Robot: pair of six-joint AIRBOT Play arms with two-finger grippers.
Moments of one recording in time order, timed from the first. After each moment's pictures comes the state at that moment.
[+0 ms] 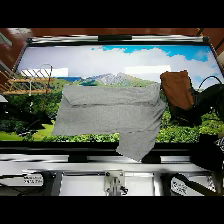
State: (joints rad) left arm 0.44 -1.49 1.04 1.11 -1.48 -1.16; right arm -0.26 -1.28 1.07 1.83 -1.49 -1.60
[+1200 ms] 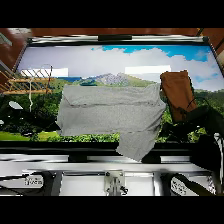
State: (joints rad) left arm 0.32 -1.48 0.88 1.02 -1.32 -1.21; right arm -0.27 -1.23 0.71 1.98 -1.35 -1.67
